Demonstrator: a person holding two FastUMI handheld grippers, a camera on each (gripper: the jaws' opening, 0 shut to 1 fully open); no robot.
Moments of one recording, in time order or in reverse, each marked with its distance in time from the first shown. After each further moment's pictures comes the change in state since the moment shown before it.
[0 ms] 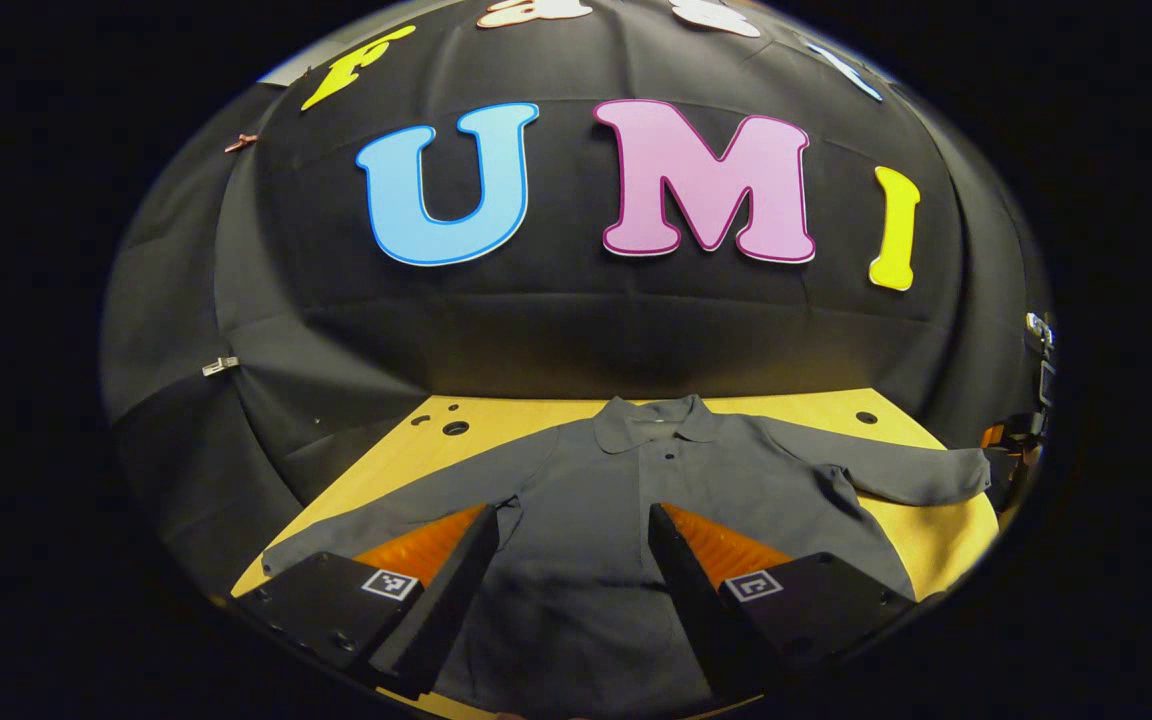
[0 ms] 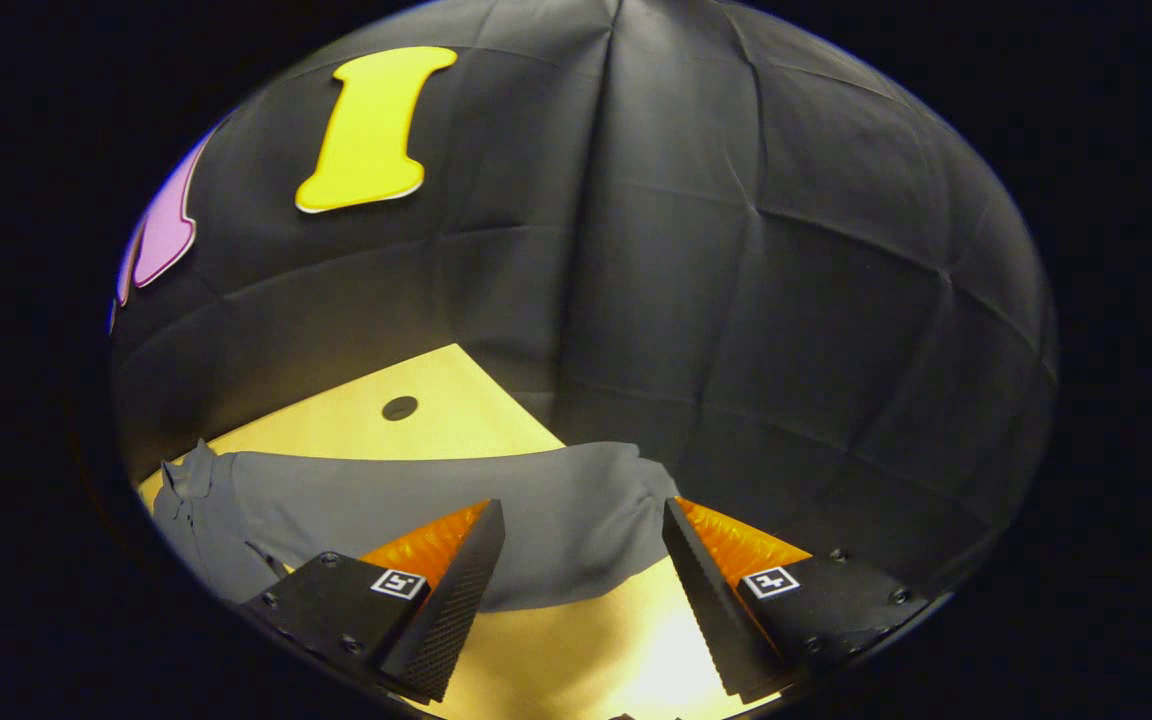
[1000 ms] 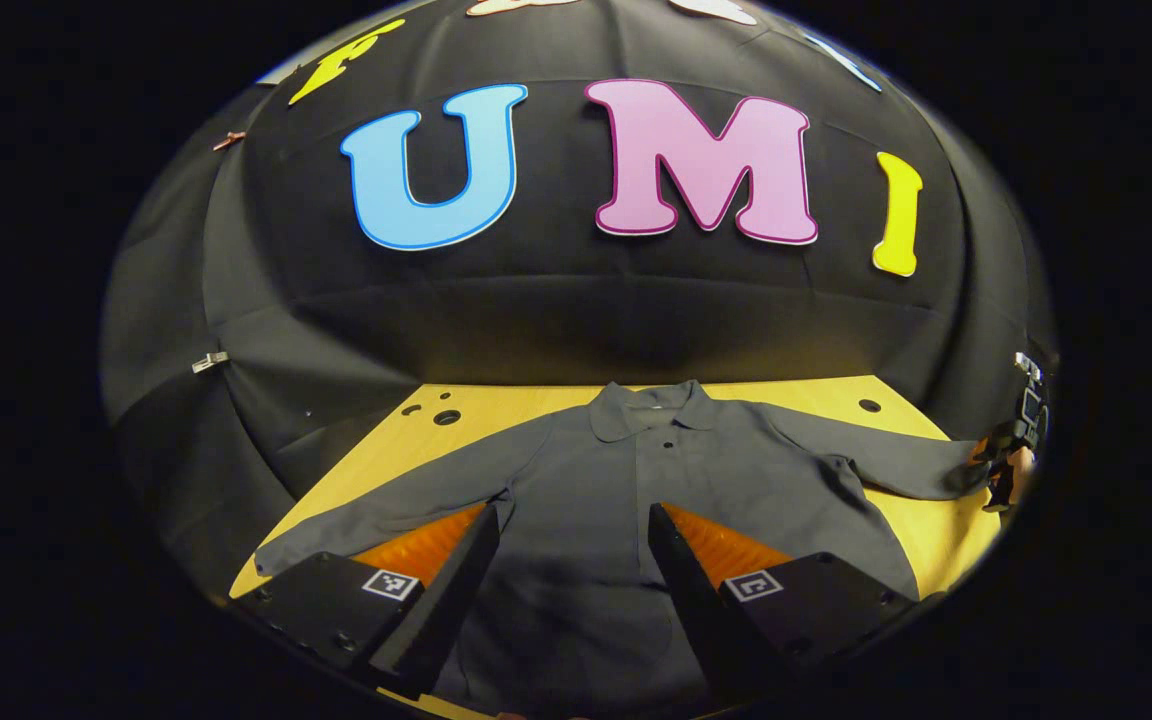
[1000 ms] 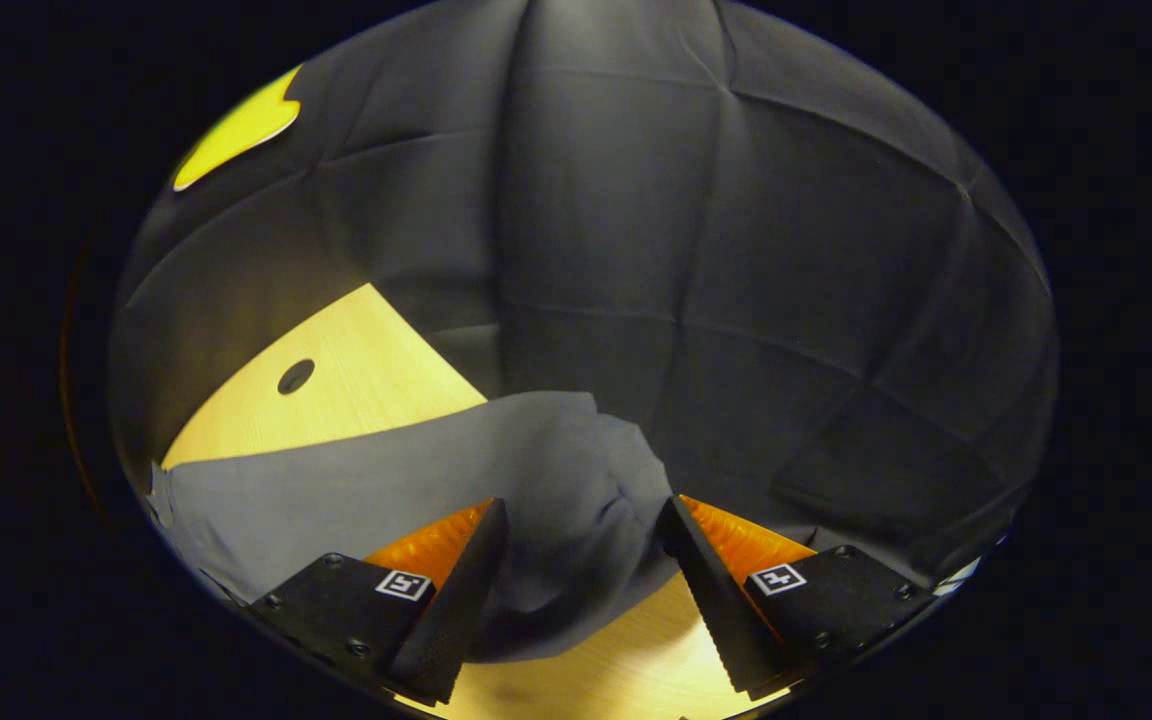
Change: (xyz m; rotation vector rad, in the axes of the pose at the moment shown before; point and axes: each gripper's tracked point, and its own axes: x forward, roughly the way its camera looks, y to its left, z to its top) left arm 0.020 -0.004 -0.009 0.003 0.047 -0.006; right arm 0.094 -0.020 -0.063 0.033 0.235 -0.061
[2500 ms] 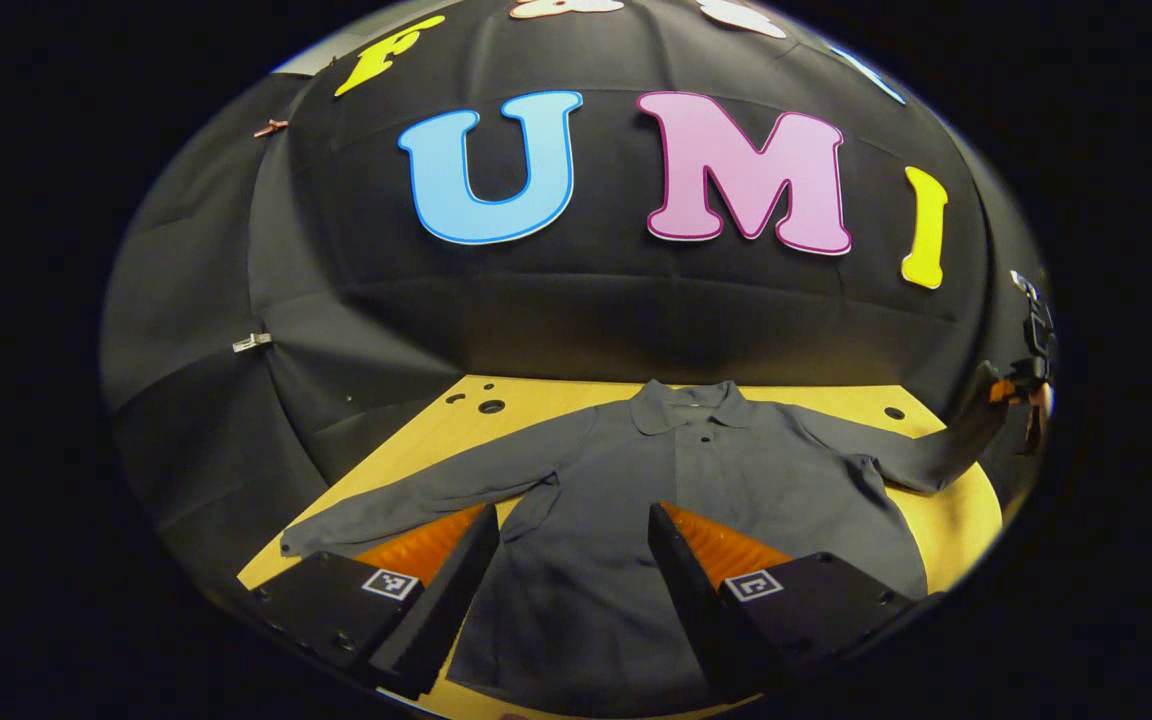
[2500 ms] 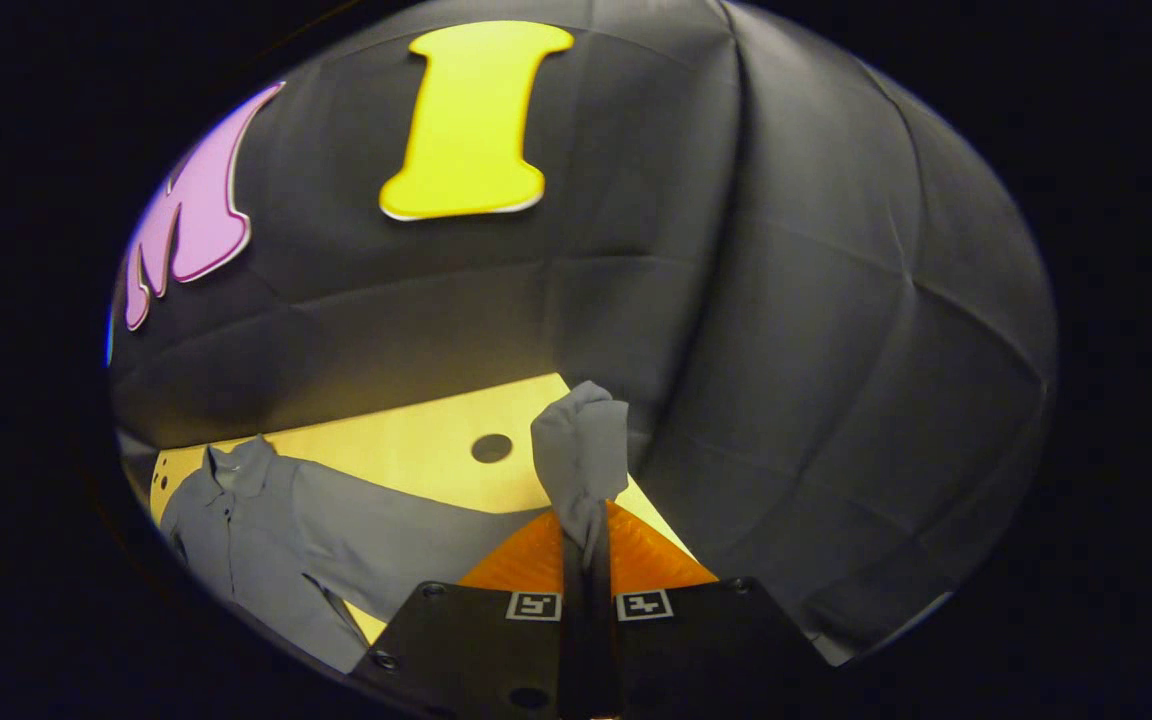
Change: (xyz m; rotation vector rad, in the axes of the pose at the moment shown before) left arm -0.035 0.042 -0.016 -0.043 -0.025 0.099; right arm -0.123 0.135 0.125 -0.259 -0.286 0.357
